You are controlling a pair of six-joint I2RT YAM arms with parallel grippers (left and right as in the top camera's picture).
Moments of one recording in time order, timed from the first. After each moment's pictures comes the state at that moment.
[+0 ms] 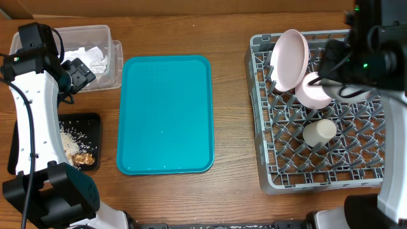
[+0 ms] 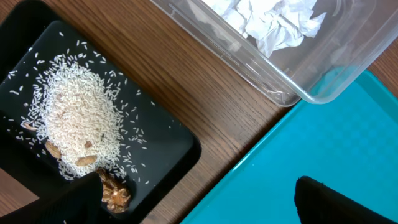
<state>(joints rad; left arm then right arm) 0.31 1.75 1.70 -1.17 -0.13 -0.47 0.04 1.64 2.16 -1.64 0.04 0.38</state>
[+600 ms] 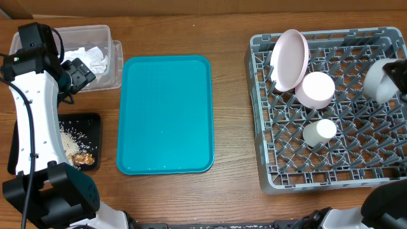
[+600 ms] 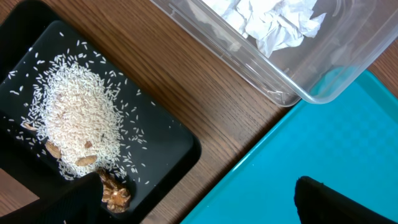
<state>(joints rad) 0.31 1.75 1.70 -1.17 -0.12 -0.47 -0.68 1.64 1.58 -0.96 -0.76 0.23</state>
